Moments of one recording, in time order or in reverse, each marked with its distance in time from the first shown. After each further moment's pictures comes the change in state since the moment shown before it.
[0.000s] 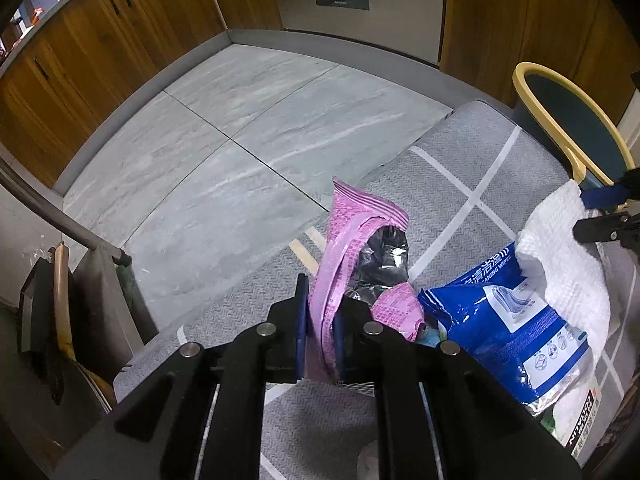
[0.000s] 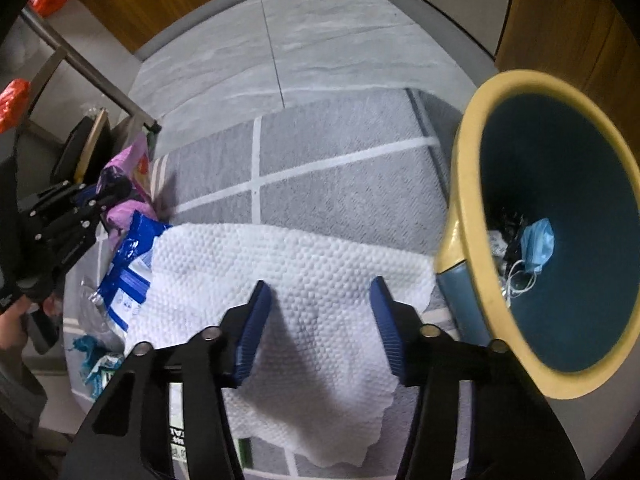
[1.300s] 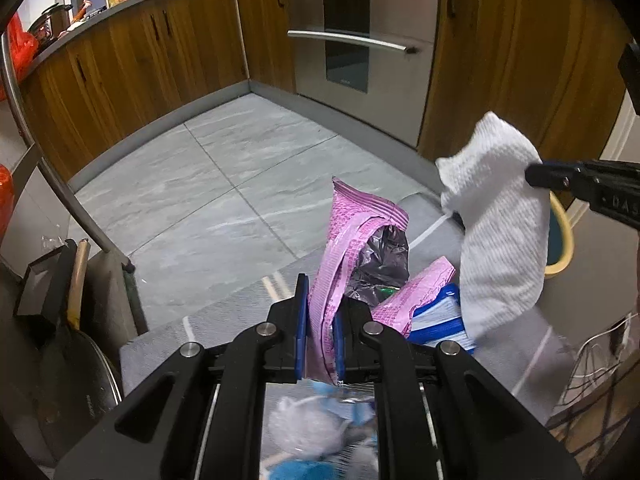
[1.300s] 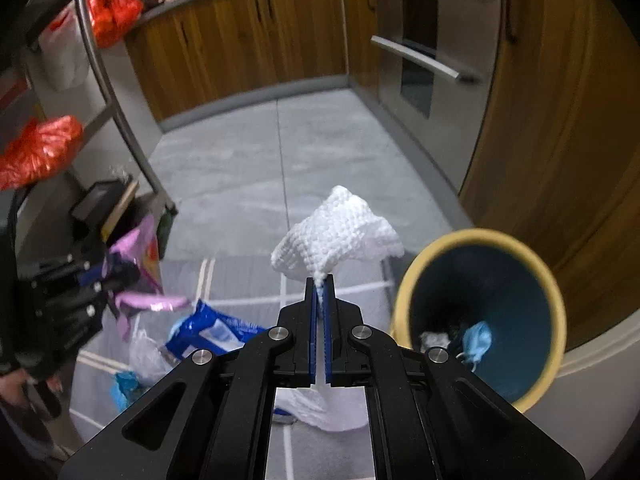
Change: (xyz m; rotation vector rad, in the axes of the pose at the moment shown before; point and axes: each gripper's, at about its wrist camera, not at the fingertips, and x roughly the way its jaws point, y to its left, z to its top) left arm -0.128 -0.031 0.001 -0.143 -0.208 -0.038; right arm -0.147 0.026 0.000 -0.113 -0.432 -0.083
